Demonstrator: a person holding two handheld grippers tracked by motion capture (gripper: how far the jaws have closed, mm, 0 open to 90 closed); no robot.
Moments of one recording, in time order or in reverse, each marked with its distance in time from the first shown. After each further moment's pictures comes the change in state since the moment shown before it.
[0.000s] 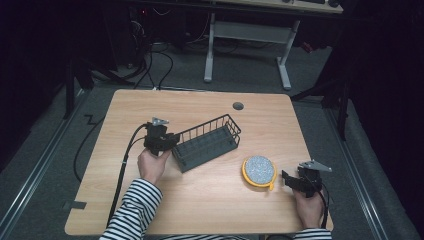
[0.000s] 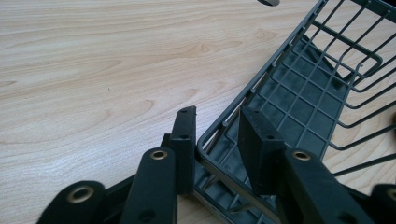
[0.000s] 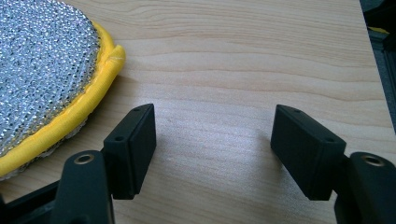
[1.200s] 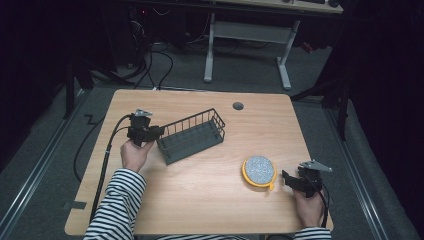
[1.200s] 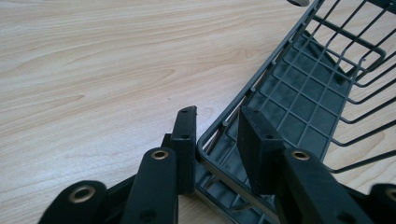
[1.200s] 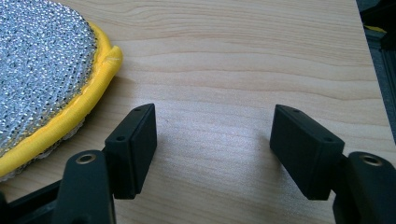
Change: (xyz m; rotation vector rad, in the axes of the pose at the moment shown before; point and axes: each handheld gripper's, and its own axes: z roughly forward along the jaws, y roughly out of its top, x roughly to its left) left arm 0.054 0.011 -0.006 0.017 0.018 0.047; right arm 0.000 0.000 0.000 0.003 -0.009 0.010
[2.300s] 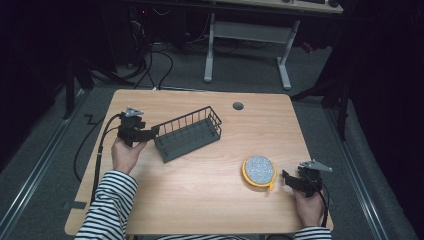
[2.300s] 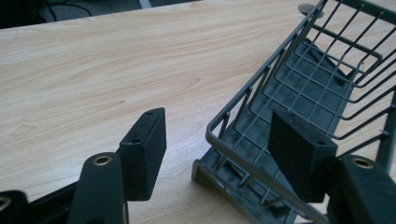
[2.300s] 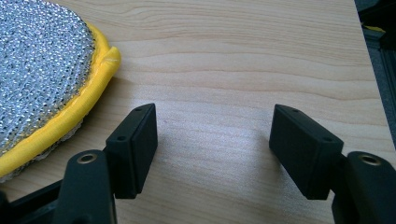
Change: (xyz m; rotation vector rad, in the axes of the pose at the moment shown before) left arm 0.013 0.003 -0.020 -0.027 0.066 0.021; right arm 0.000 0.000 0.000 0.000 -0.002 0.006
